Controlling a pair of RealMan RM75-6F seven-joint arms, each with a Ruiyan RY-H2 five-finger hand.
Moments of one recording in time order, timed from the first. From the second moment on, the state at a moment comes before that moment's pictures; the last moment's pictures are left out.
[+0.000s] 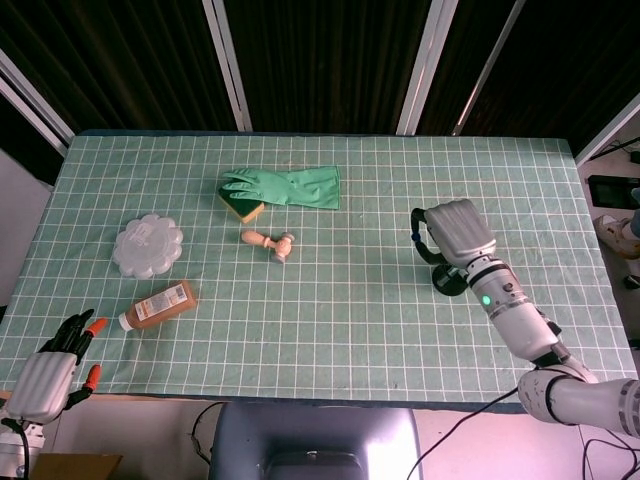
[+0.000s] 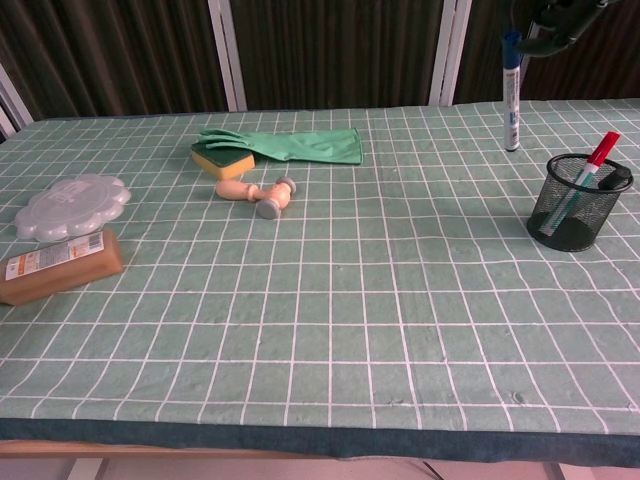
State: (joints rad) left arm -0.11 -1.09 0.03 -1.71 1.53 1.40 0.15; right arm 0.94 -0.97 0.13 -1.88 -0.77 0.98 -0.46
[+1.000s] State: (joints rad) left arm -0.10 -1.08 0.04 -1.71 1.55 1.41 0.14; right arm 1.05 -1.58 0.10 -1.31 -0.67 1.03 -0.84
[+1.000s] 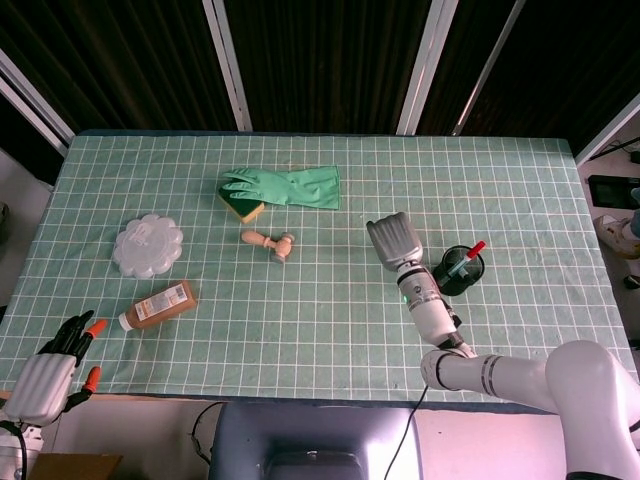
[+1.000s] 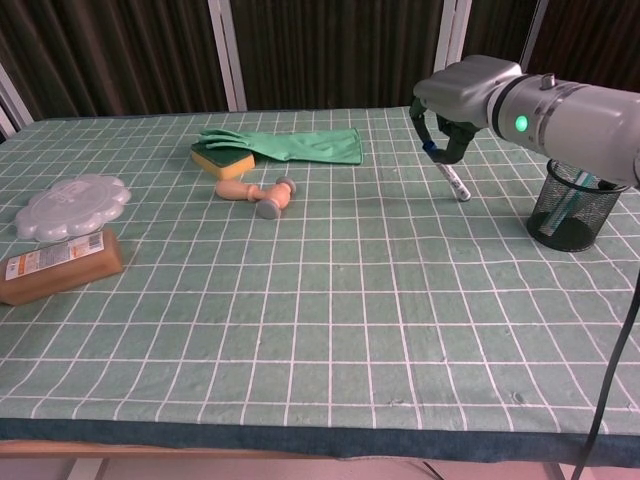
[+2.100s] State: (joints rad) left arm -0.11 -1.10 0.04 -1.71 1.54 1.39 0.18; right arm 0.59 -1.33 0.06 -1.59 -1.24 1.51 -0.28
